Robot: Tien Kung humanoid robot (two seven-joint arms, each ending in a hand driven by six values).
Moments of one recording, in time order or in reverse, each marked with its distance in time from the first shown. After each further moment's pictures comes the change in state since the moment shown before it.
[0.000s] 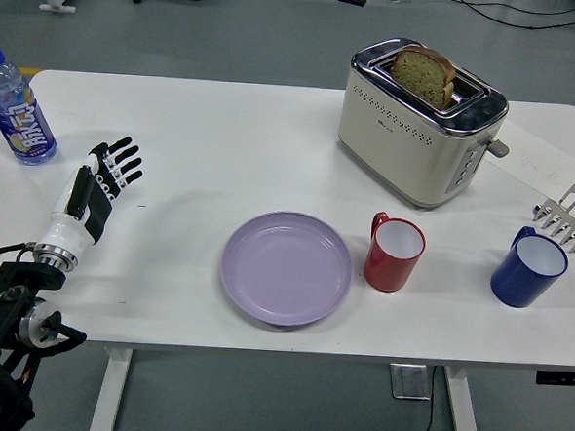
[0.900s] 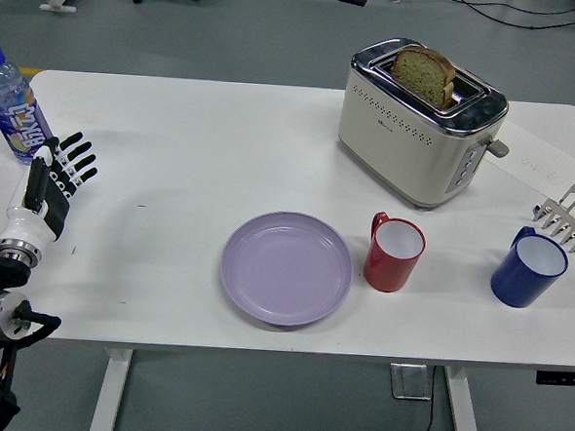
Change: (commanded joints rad) left arm 0.038 -0.036 -0.150 -0.139 0.049 0.100 0.163; right arm 0.012 -0.004 0.002 0.000 0.008 -0.002 0.007
